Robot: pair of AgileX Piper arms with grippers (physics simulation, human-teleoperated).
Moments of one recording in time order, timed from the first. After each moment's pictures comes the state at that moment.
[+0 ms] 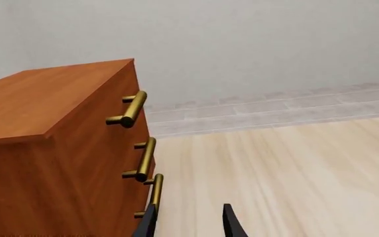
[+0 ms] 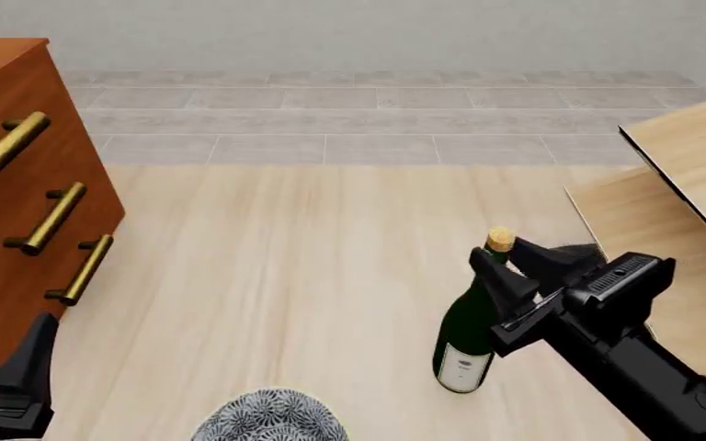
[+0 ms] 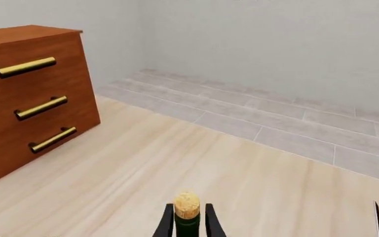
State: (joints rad) left arm -0.01 0.02 0.00 -0.01 0.11; right arm 0.54 1.10 -0.19 -0.82 0.01
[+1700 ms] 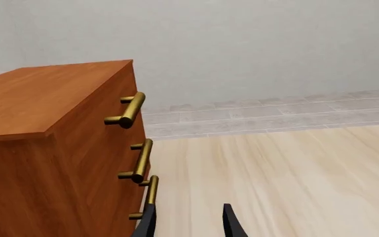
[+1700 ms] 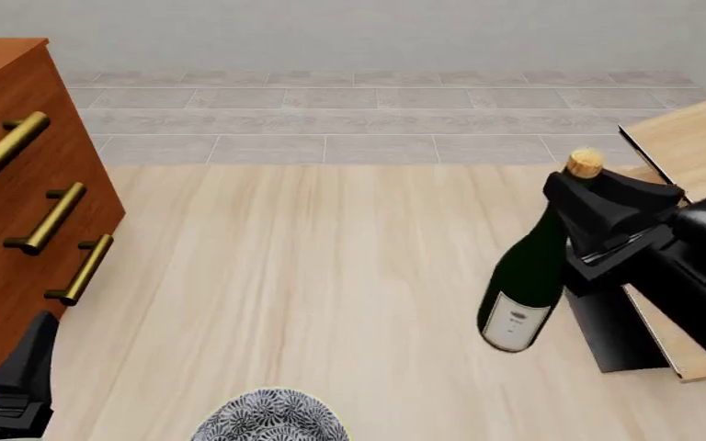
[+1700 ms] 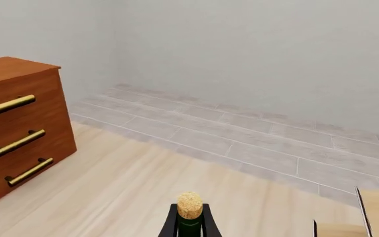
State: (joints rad) left arm -0.02 0.02 0.00 -0.02 0.07; right arm 0.44 0.74 -0.42 -0.29 -0.03
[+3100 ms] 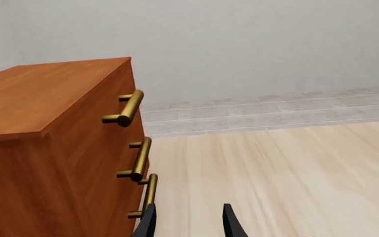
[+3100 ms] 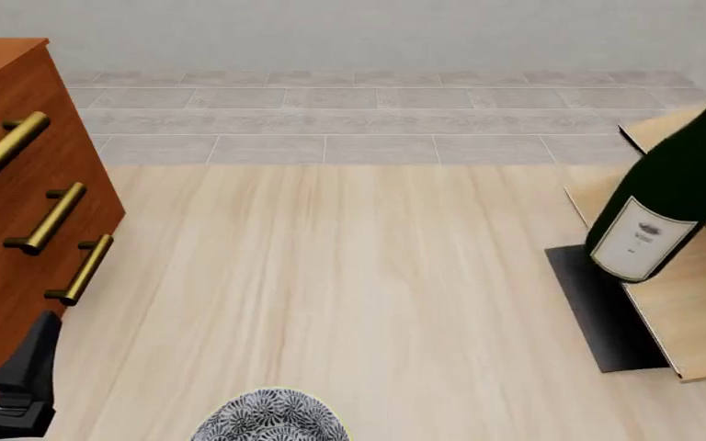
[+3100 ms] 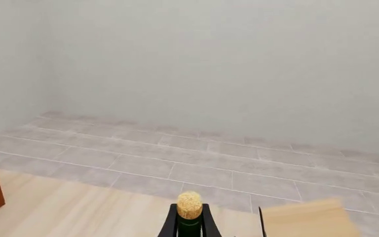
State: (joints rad) left arm -0.02 0.03 0.00 -0.03 0.08; right arm 0.18 0.62 -0.81 0.14 -0.07
